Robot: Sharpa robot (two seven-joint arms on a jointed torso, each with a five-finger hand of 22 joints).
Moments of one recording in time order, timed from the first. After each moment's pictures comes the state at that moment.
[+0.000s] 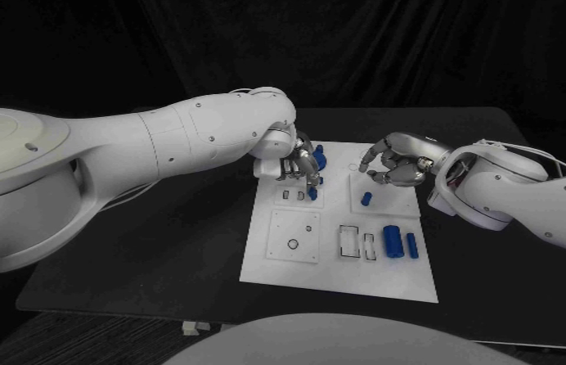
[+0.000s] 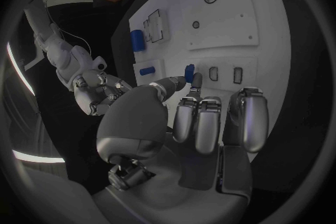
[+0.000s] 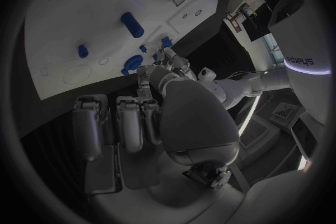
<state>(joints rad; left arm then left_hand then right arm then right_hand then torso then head) 1.39 -0.33 -0.21 1.13 -0.68 0.39 -0.61 1.12 0.05 0.53 0.03 0.40 0.85 0.12 0.39 0.33 1.46 0.00 1.49 1.31 1.47 -0.05 1.57 1.31 0.03 1.45 0.07 1.38 1.31 1.28 -0.97 -0.21 1.64 -1.26 -0.27 -0.03 1.34 -0.05 0.39 -0.06 0.58 0.86 0.12 0.31 0.40 1.47 0.02 1.57 1.31 1.47 -0.04 1.57 1.31 0.02 1.46 0.07 1.56 1.31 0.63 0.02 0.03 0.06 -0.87</state>
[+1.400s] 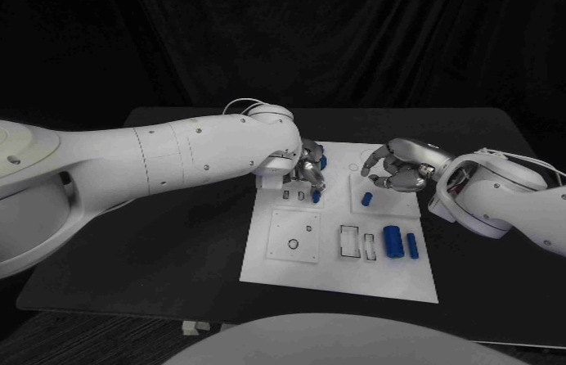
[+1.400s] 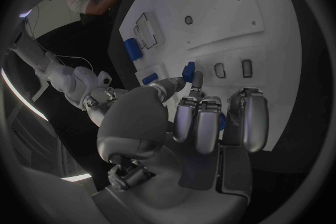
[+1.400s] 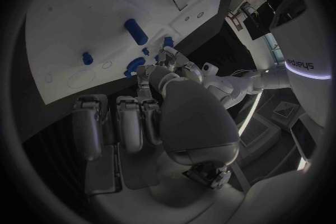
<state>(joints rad) 1.36 -0.38 -0.21 1.27 -0.93 0.28 -0.50 1.12 0.05 0.51 0.03 0.39 0.85 0.12 0.38 0.51 1.46 0.00 1.49 1.31 1.47 -0.05 1.57 1.31 0.03 1.45 0.07 1.38 1.31 1.25 -0.97 -0.21 1.63 -1.26 -0.30 -0.02 1.34 -0.05 0.39 -0.06 0.58 0.86 0.12 0.31 0.39 1.47 0.02 1.57 1.31 1.47 -0.04 1.57 1.31 0.02 1.46 0.07 1.56 1.31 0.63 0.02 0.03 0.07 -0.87</state>
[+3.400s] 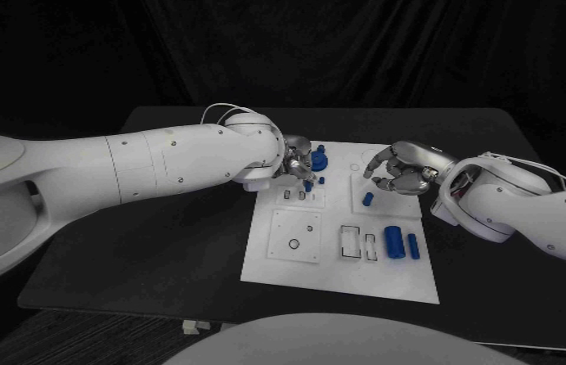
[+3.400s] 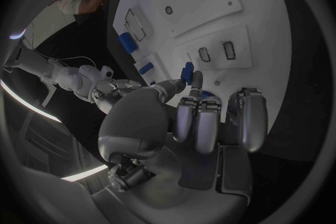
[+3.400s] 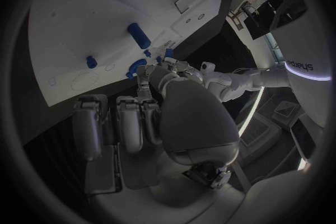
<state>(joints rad) 1.34 -0.49 -0.21 1.35 -1.05 0.12 -0.39 1.14 0.05 0.51 0.03 0.39 0.85 0.12 0.37 0.70 1.46 0.00 1.48 1.31 1.47 -0.05 1.57 1.31 0.05 1.45 0.07 1.38 1.31 1.24 -0.98 -0.21 1.63 -1.26 -0.31 -0.02 1.34 -0.05 0.39 -0.06 0.58 0.85 0.12 0.30 0.39 1.47 0.02 1.57 1.31 1.47 -0.04 1.57 1.31 0.02 1.47 0.07 1.56 1.31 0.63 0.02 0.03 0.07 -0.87</state>
